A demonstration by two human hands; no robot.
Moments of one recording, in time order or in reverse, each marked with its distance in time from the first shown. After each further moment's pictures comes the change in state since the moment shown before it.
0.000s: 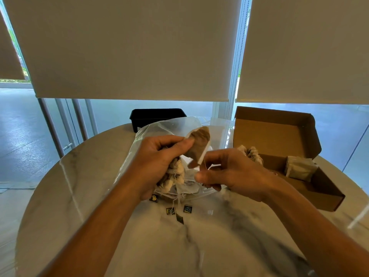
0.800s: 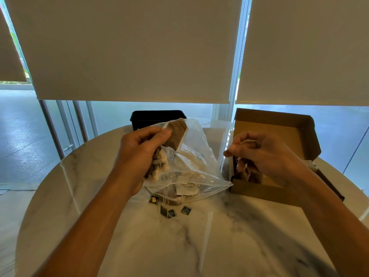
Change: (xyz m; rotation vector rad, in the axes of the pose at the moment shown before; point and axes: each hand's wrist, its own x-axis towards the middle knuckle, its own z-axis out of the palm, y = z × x) left_hand 0.009 -0.003 -0.018 -0.068 0.247 0.044; right_hand -0.012 -0.003 -0.043 0.008 0.388 0.045
